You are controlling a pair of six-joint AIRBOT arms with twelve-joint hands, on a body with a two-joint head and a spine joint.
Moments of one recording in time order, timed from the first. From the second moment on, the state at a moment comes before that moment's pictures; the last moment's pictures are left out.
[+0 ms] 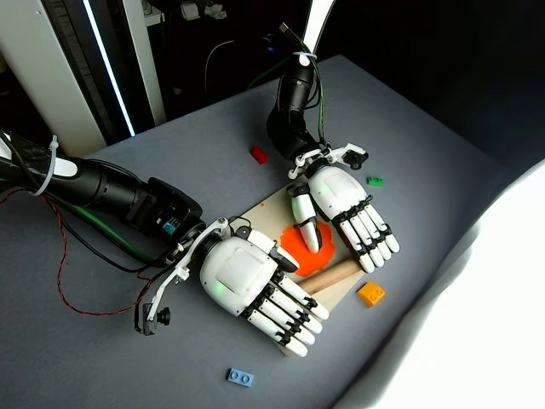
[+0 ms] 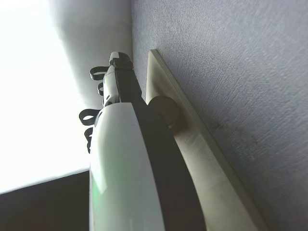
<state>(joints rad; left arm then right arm) 0.70 -1.61 1.45 -0.73 -1.11 1.52 -0.73 -1.59 1.39 0.86 1.13 -1.48</state>
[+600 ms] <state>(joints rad) 0.68 -1.61 1.48 -0.70 -1.07 1.50 -0.73 -1.59 1.40 0.86 1.12 -1.46</state>
